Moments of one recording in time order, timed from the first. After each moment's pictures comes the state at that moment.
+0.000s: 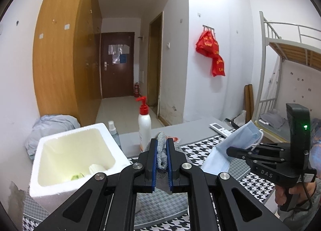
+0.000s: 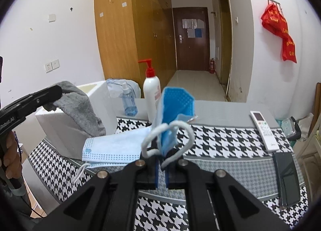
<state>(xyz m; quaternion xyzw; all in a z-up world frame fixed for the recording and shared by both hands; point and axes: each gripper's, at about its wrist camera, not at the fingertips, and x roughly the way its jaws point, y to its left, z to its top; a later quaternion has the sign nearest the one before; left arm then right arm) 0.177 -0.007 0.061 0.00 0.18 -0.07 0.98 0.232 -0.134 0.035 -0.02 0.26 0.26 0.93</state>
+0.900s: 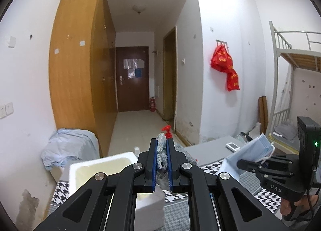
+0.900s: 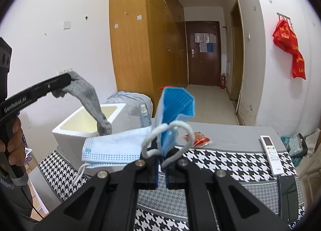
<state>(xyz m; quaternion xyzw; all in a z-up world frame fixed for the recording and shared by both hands) 0.167 0.018 0.115 0.01 0.13 -0.01 0.99 0.228 -0.112 0.071 -0.02 0.21 0.30 0.93</state>
